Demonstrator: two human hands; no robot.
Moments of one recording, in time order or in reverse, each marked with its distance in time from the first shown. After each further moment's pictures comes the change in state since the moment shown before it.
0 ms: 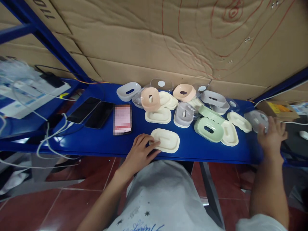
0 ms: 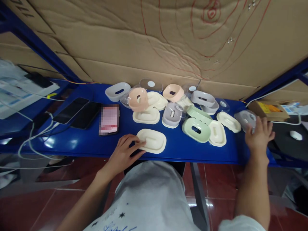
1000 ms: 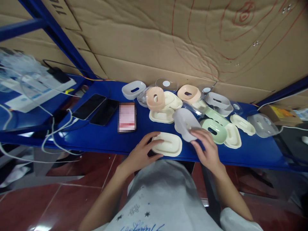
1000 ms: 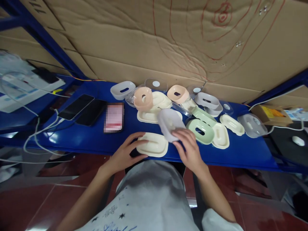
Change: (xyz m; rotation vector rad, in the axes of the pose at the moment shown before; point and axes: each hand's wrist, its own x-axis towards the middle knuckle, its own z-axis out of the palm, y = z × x) left_hand -0.006 -0.006 -0.010 -0.401 -0.088 -0.153; right_hand -0.079 -0.281 -0.160 1.120 -0.394 -0.484
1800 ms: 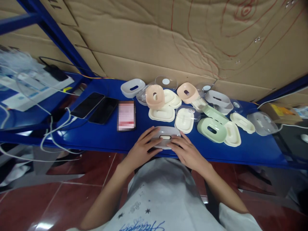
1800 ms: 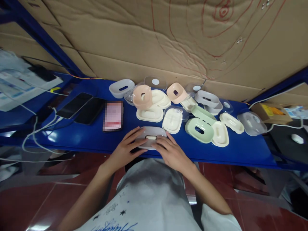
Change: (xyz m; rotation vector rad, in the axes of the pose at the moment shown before) left_hand 0.004 -0.008 0.007 0.149 0.089 0.154; right_hand -0.004 -0.017 0.045 0.009 -0.356 -0.208
